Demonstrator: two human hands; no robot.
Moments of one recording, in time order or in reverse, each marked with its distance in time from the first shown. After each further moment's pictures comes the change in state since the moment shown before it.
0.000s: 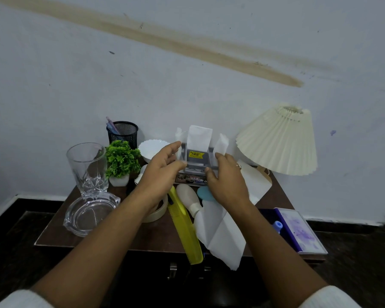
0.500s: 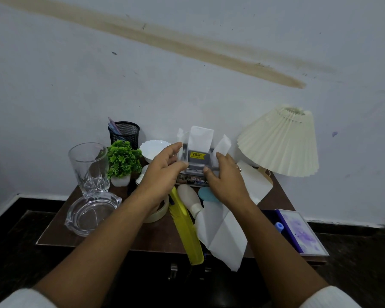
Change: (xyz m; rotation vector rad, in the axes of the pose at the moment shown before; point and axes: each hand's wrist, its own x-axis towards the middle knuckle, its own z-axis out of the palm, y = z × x) left_hand 0.000 0.000 0.000 -0.002 -0.004 0.001; right_hand 0.004 0.002 0.002 0.098 -0.072 0.038
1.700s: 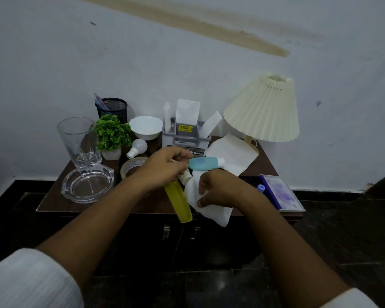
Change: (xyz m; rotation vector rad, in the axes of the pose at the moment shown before) left_hand -0.031 -0.015 0.011 0.362 -0.304 -0.100; right_hand -0.070 0.001 -0.035 -0.380 -0.661 0.045
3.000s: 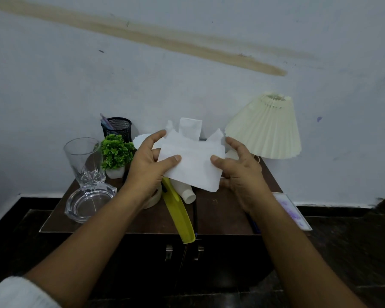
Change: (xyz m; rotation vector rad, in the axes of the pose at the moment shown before) left_hand 0.000 0.011 -0.017 -0.511 0.343 0.230; right_hand -0.016 -0.004 -0.037 1.449 0.507 -0.105
